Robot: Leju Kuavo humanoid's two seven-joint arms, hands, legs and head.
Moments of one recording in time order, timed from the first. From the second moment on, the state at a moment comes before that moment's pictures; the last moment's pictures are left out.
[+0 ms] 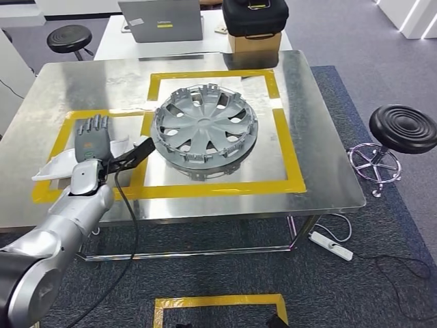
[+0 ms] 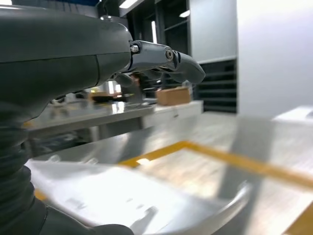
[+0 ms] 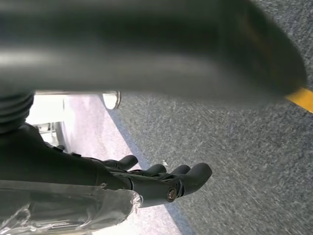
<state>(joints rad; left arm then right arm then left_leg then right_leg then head) -0.88 -0.02 -0.22 -0.37 -1.42 0.51 0.18 -0.15 0.18 -0.75 -0.22 1.55 -0.16 0.35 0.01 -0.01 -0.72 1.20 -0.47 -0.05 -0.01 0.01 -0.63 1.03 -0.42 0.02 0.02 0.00</state>
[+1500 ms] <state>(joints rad) -0.08 -0.21 -0.40 -1.83 0.19 0.19 -0.62 -0.09 0.18 -0.79 -0.22 1.51 -0.23 0.27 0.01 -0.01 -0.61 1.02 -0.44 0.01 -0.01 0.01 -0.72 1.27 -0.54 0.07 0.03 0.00</state>
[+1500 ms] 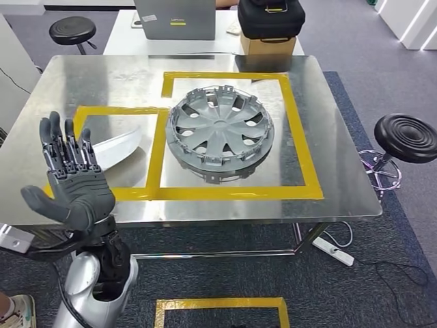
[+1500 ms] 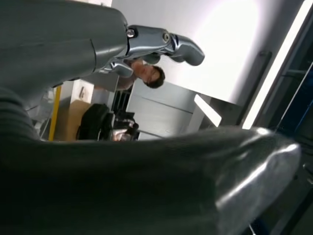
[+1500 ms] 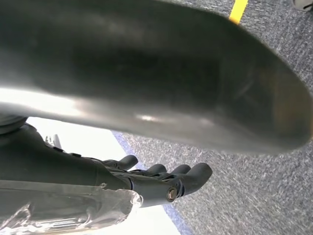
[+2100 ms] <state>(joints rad) 0.00 -0.20 -0.42 -1.88 0.33 -0.30 -0.60 -0.08 0.18 -0.80 -0.22 1.50 -0.22 0.24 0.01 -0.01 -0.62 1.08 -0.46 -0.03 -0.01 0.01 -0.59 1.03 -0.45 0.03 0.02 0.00</state>
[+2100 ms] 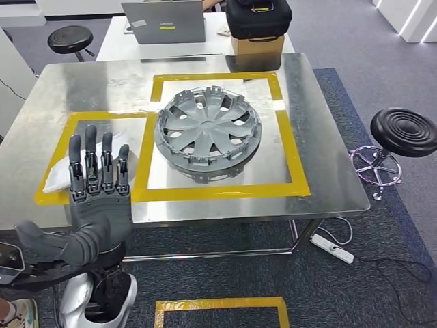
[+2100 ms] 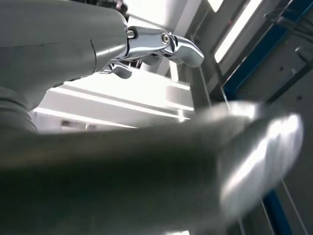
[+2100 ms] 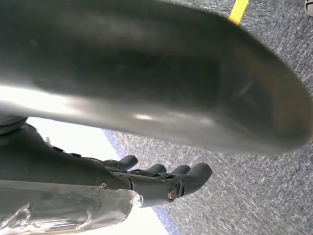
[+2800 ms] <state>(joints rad) 0.01 -0.20 -0.44 -1.83 0.25 -0.26 -0.60 -0.08 0.18 -0.82 -0.22 1.49 -0.22 0.24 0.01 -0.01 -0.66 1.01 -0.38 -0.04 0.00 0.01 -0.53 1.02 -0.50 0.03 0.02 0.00</state>
